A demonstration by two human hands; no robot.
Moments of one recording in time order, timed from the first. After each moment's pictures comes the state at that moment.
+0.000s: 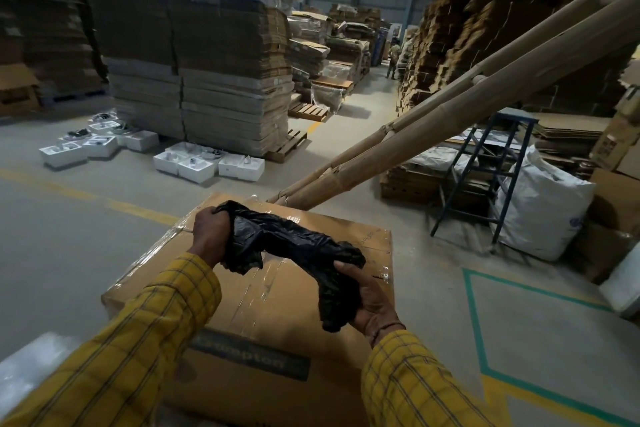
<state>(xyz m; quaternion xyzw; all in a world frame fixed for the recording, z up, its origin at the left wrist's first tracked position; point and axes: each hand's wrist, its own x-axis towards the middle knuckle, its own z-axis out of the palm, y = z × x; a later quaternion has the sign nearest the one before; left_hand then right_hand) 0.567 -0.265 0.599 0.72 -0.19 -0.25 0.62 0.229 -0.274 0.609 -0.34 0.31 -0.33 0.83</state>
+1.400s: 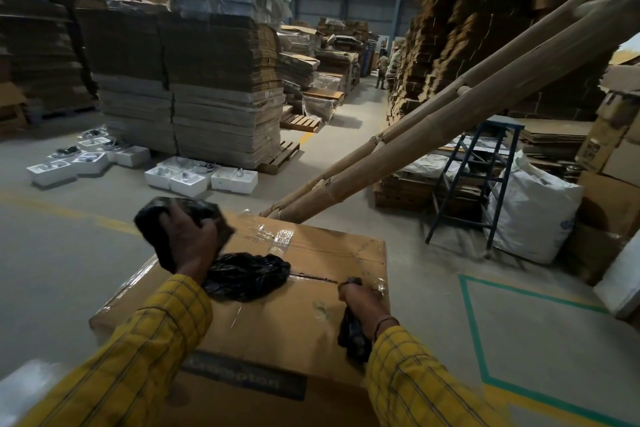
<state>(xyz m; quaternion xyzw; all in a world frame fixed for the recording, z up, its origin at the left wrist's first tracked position) 0.525 -0.229 0.660 0.79 -0.24 0.01 0.56 0.239 -0.342 0.558 -0.54 0.64 -0.18 0.52</state>
